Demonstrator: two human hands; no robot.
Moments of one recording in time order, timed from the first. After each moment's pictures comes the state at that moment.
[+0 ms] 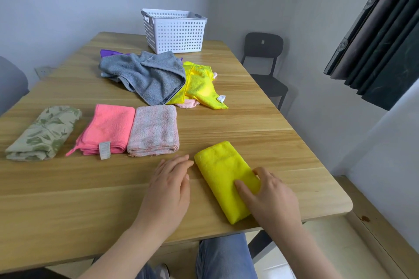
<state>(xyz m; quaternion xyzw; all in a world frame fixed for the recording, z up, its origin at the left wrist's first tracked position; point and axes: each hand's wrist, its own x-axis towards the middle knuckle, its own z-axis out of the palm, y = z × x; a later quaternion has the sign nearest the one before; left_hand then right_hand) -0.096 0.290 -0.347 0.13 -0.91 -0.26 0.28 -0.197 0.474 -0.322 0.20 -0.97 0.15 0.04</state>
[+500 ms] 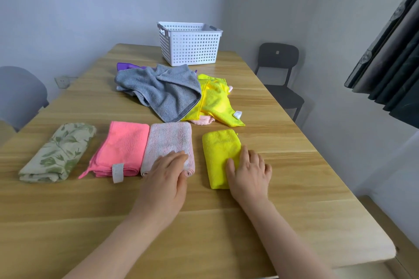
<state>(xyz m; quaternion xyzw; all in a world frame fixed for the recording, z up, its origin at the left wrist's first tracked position) -0.118 0.229 -0.323 0.16 -0.92 -0.21 0.28 -0.262 0.357 -0.338 0.19 -0.96 0.18 0.03</state>
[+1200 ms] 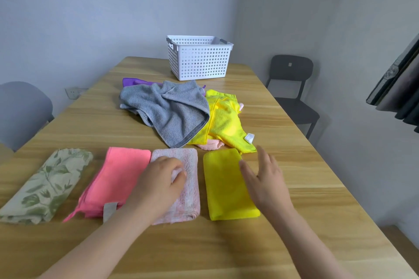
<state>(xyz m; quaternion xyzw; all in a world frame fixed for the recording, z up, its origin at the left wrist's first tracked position) -0.181 0.158 -0.303 0.23 -0.92 -0.25 0.22 -0.312 0.335 -0.291 0.25 -0.90 0.35 0.00</state>
